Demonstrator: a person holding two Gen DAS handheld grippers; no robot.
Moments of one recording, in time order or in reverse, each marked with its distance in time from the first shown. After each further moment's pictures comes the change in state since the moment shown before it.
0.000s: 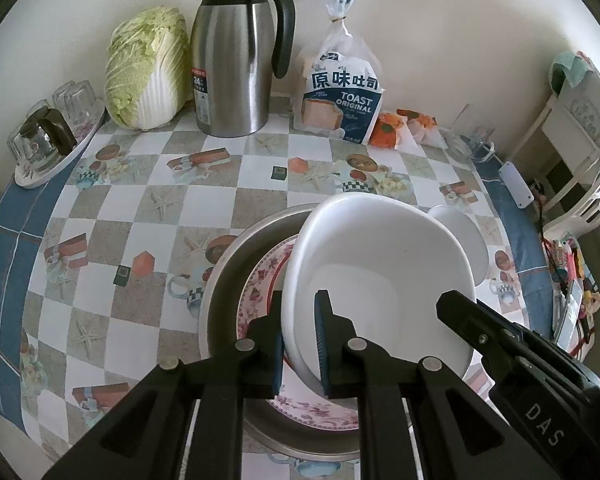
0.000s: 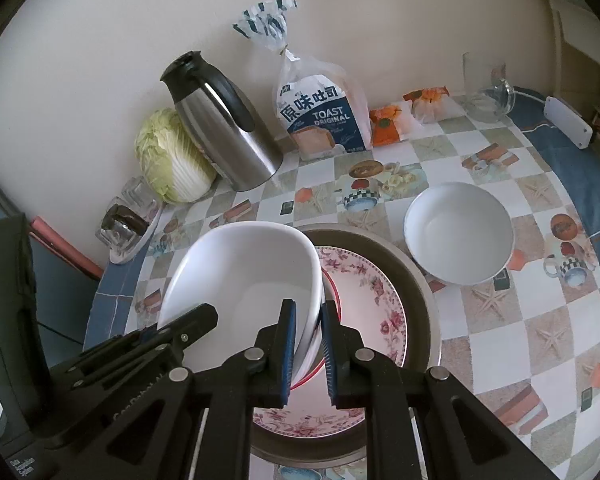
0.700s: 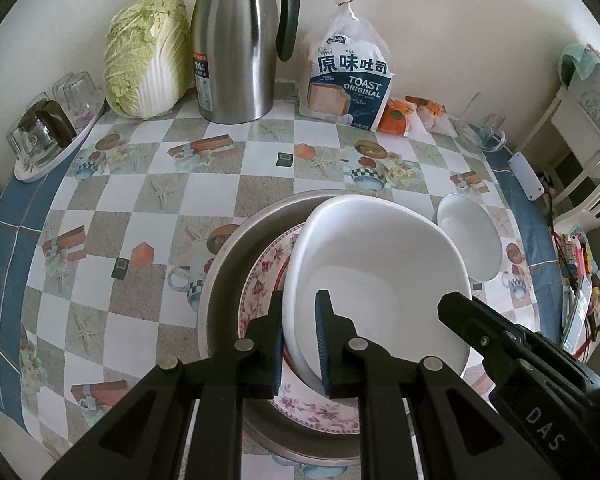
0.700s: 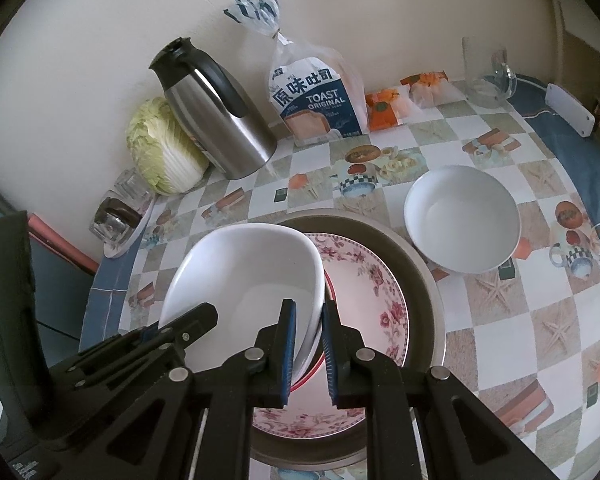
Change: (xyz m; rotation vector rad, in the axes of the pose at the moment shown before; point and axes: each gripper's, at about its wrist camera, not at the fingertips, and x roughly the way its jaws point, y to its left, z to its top) left arm 0.015 0.001 -0.002 0.004 0.035 0.021; right arm 0.016 -0.005 -0.001 0.021 0.042 -0.009
